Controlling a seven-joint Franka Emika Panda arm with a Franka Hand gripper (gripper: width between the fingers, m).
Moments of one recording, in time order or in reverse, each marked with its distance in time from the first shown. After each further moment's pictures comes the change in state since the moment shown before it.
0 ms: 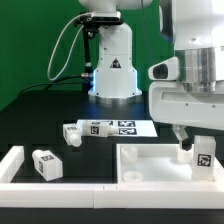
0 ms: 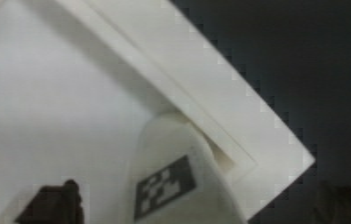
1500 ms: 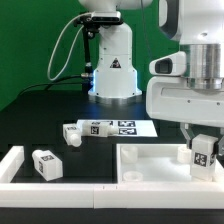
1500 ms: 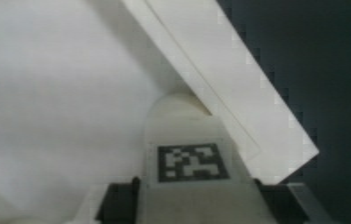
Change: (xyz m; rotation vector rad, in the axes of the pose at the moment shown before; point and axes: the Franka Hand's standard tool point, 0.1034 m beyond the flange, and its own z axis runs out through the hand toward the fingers) arm -0.007 -0.002 0.000 -0.039 -0.014 0.499
